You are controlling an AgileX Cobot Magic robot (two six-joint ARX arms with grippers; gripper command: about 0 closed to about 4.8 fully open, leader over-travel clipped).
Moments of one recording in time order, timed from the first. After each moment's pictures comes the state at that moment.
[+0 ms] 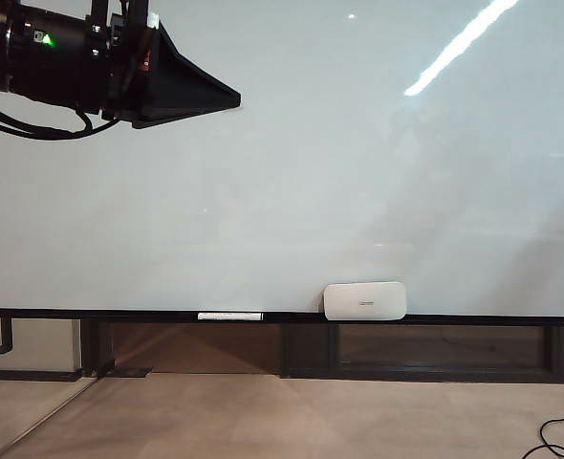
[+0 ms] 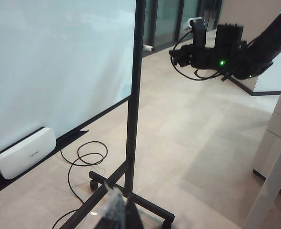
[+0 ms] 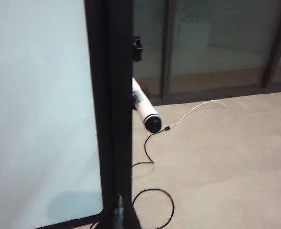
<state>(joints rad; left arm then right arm) -0.43 1.33 0.58 0.70 0.67 0.05 -0.52 2.12 1.16 0.95 -0.21 0.00</state>
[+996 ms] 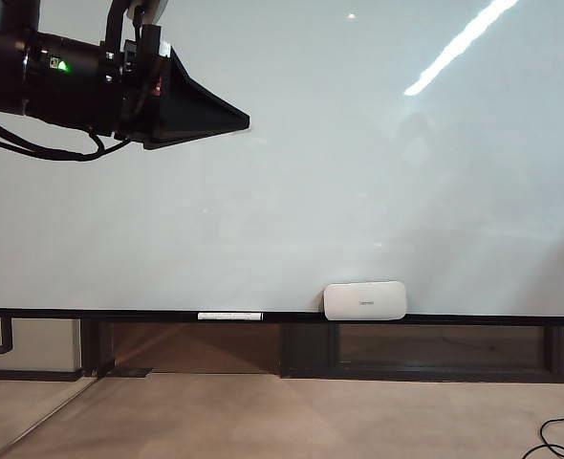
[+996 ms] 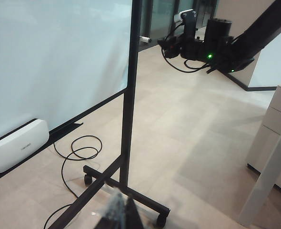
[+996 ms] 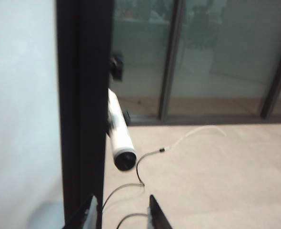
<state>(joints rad) -0.43 1.41 0.59 0.74 0.69 0.05 -0.56 2.31 1.42 0.96 -0.29 -0.07</state>
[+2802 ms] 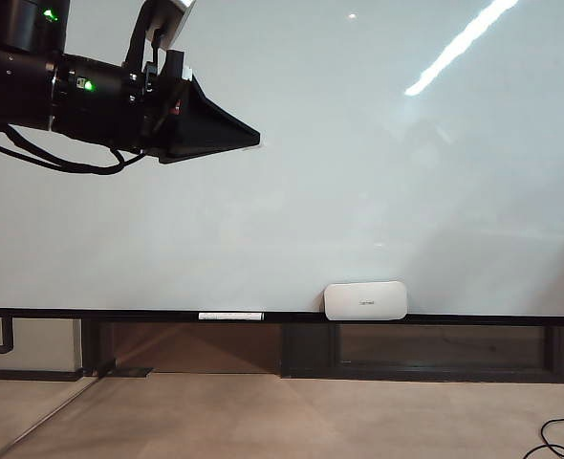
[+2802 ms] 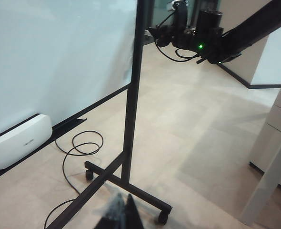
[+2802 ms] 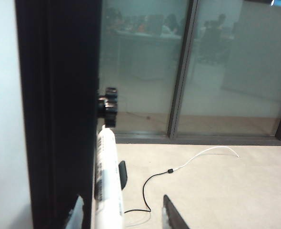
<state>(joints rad) -0.43 1.51 0.66 0.74 0.68 0.05 -0.54 2.52 1.81 0.84 -0.33 -0.06</state>
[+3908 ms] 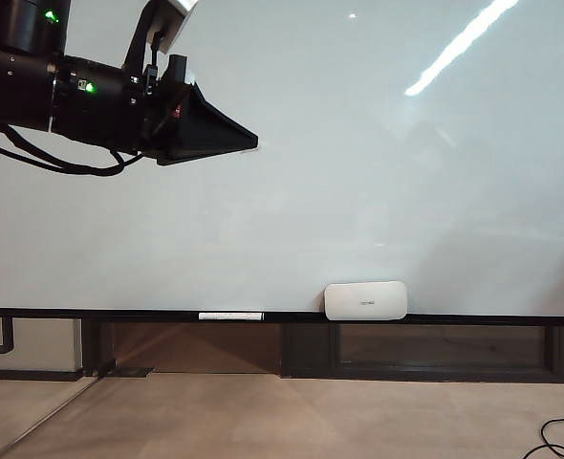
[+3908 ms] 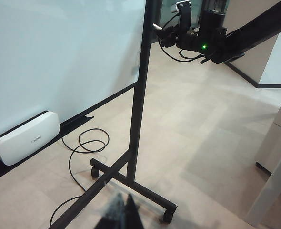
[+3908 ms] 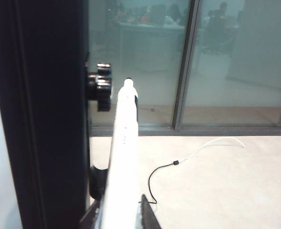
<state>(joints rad) -0.43 1.51 0.66 0.74 0.65 0.06 -0.54 2.58 1.91 0.77 -0.34 -0.04</state>
